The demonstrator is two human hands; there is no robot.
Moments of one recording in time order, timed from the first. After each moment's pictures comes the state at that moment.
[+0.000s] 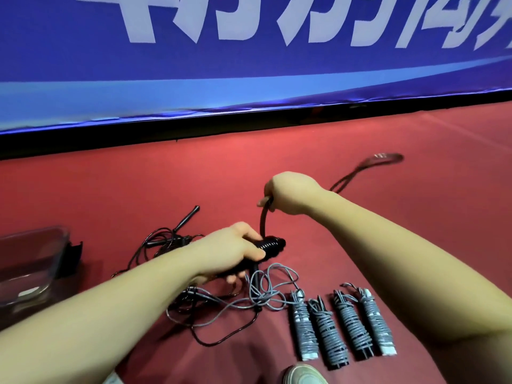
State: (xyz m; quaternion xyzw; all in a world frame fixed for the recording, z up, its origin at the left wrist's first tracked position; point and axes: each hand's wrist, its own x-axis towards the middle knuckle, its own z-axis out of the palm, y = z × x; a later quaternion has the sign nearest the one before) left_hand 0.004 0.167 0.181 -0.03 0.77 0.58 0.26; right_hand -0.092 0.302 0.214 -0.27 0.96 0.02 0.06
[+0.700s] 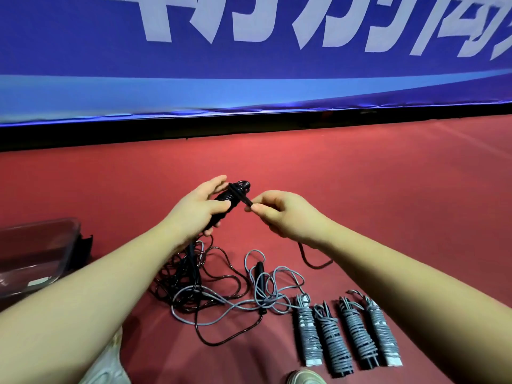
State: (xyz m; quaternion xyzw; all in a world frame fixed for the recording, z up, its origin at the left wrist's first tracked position) left_hand -0.023 0.107 0.181 -0.05 0.77 0.63 0.02; right_hand -0.051 0.289 0.197 -0.24 0.87 -0.41 0.12
